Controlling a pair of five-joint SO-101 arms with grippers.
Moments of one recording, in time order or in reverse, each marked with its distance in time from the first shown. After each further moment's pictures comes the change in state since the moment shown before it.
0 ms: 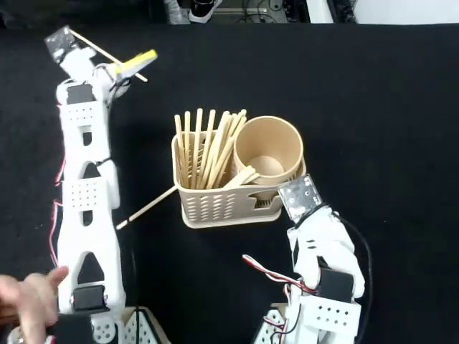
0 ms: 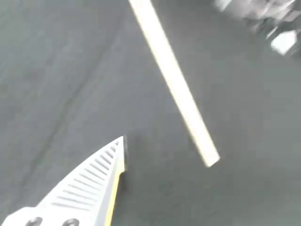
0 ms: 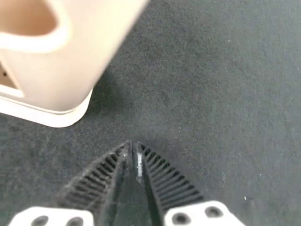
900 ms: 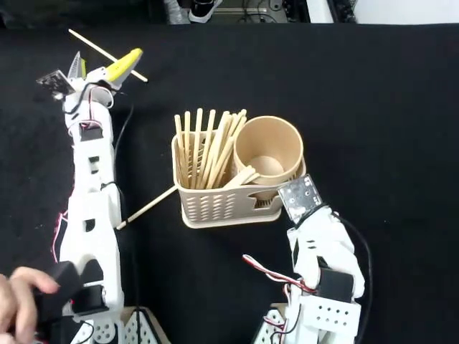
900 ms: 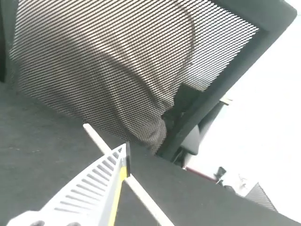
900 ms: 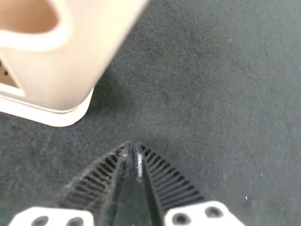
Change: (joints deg) left arm -2.7 20.3 5.9 -76.9 1.0; right arm 0.0 0.0 0.0 0.3 0.0
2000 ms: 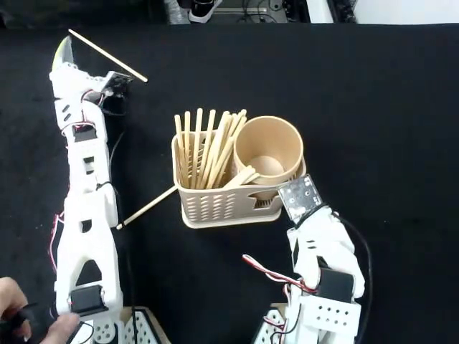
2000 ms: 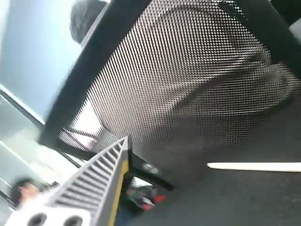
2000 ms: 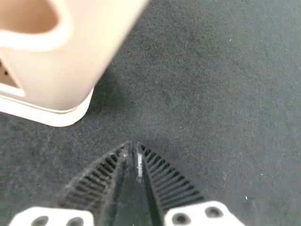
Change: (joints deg) left arm -2.4 0.7 -0.1 -10.8 -77.7; right arm 0.0 0.0 0.0 0.0 0.0
